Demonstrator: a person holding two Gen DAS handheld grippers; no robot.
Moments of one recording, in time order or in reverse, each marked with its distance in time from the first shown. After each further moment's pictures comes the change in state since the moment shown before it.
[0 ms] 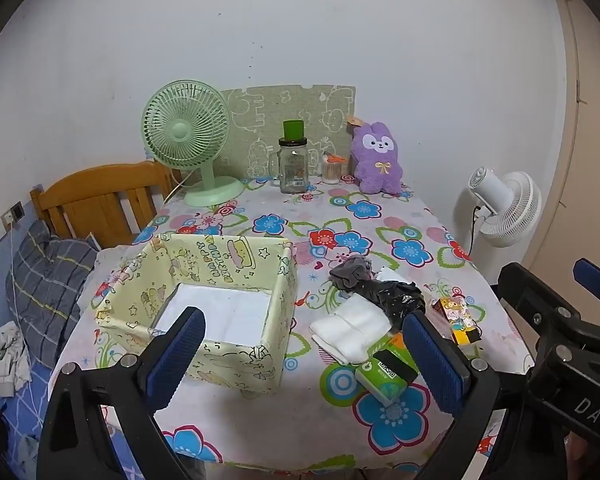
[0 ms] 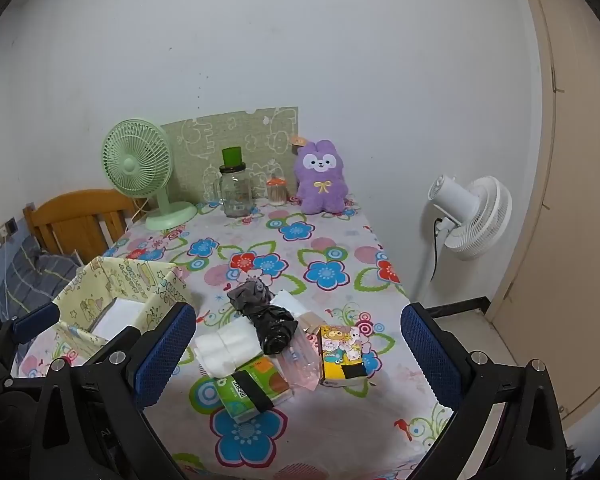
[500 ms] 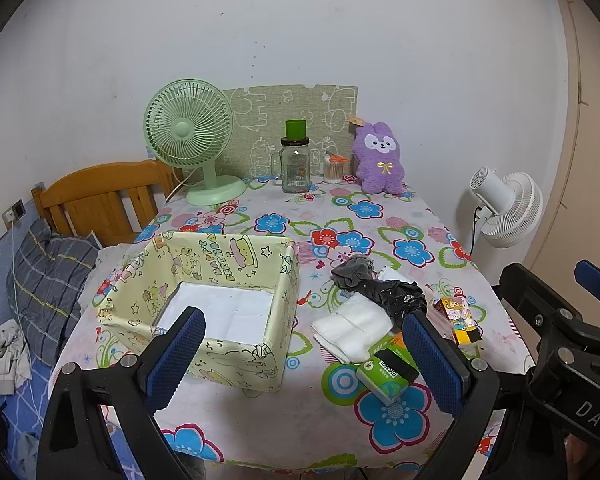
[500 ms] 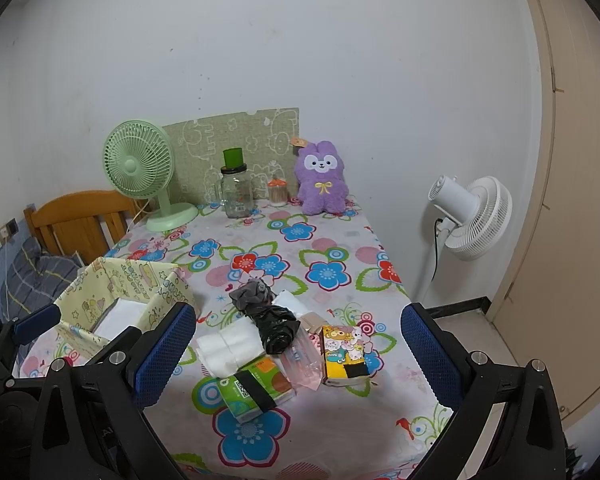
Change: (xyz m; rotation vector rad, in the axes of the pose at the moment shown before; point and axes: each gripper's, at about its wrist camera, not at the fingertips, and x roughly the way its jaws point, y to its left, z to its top) left arm -0.001 0.001 -0.001 -0.001 0.001 0.000; right arm -0.002 0.003 -0.001 0.000 -0.003 -0.005
